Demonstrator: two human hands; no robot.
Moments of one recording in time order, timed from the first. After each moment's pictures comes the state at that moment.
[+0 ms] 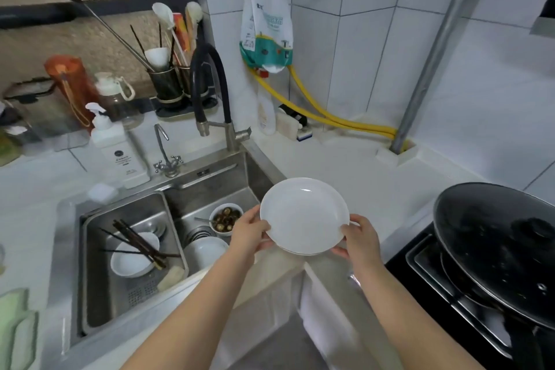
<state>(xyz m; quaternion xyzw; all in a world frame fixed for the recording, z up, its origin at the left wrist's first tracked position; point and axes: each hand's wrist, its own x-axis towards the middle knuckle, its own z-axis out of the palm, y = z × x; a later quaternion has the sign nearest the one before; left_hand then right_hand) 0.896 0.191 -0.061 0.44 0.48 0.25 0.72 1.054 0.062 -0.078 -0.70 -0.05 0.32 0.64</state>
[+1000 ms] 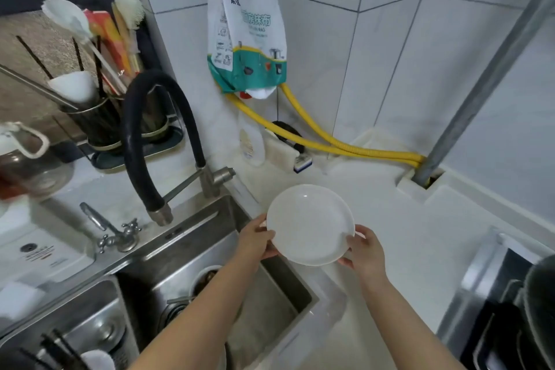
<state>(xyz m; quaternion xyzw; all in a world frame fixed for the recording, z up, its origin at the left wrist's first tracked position) 1.038 0.397 -0.096 0.46 0.50 0.13 0.72 1.169 0.240 -0.118 -0.72 0.02 0.29 0.63</state>
